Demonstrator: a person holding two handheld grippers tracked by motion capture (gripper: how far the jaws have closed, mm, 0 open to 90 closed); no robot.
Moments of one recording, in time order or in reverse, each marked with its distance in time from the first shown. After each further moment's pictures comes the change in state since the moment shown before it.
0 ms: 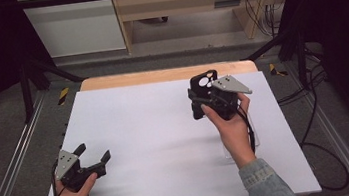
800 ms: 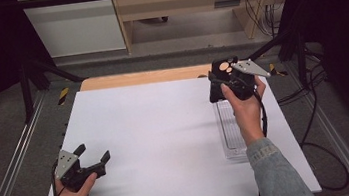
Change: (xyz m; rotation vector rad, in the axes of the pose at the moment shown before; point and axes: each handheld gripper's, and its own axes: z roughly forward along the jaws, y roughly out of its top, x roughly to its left) left arm 0.003 -0.002 0.001 0.011 0.000 -0.008; right arm -0.072 0.000 0.027 -0.031 -0.100 0.062
